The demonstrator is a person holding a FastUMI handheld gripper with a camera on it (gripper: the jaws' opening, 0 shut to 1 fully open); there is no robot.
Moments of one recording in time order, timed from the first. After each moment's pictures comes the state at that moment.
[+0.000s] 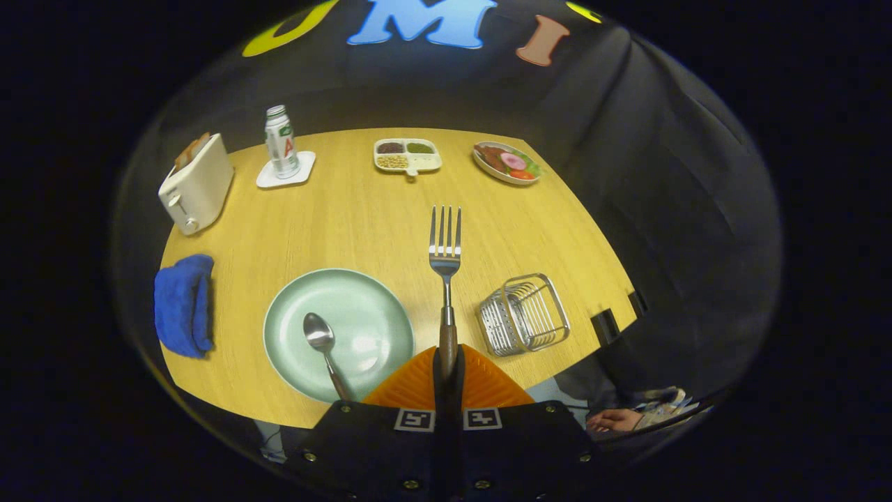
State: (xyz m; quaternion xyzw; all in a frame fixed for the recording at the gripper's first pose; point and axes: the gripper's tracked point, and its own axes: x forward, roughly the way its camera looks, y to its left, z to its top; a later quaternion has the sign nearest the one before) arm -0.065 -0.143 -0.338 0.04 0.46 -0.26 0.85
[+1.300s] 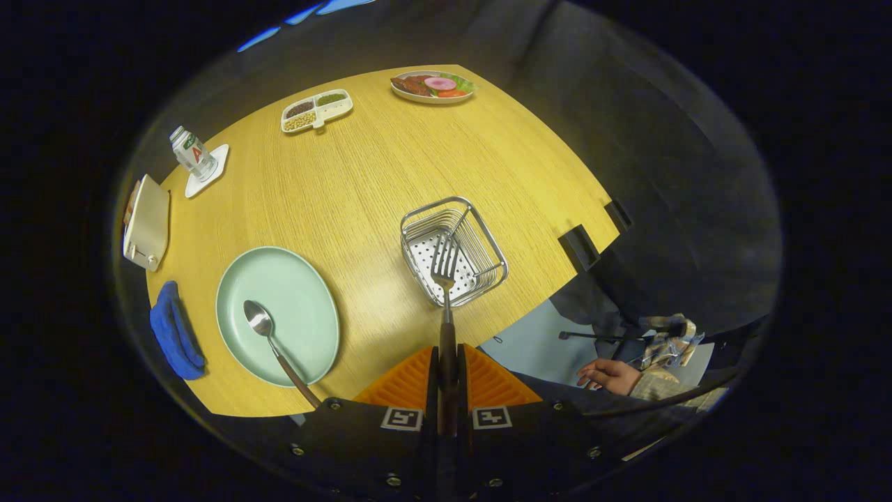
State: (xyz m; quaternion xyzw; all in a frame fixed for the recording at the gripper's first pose) arm -0.111 -0.200 -0.367 0.13 0.56 -0.30 0.76
